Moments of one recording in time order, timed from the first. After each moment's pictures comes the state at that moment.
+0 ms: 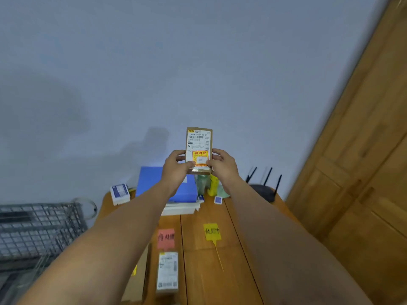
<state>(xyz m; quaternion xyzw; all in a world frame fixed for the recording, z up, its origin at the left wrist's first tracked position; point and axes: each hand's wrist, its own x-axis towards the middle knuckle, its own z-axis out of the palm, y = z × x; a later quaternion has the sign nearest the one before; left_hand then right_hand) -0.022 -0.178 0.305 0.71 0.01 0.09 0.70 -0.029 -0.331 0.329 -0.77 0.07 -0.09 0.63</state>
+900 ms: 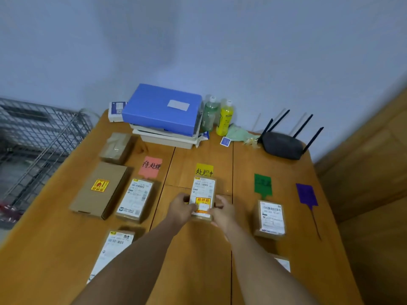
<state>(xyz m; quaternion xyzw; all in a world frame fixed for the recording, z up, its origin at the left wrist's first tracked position) -0.101 -0.354 -0.025 0.75 0.25 -0.10 0.60 -0.085 -0.500 0.008 -0.76 0.21 0.23 0.57</state>
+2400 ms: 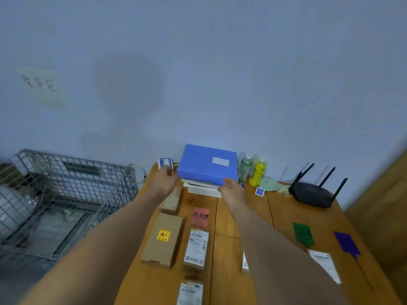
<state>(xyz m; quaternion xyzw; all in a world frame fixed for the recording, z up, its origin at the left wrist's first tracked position) -0.068 -0.061 0.197 0.85 0.19 0.08 0.49 -0.035 -0.287 0.177 -0.82 0.07 0.08 0.57</state>
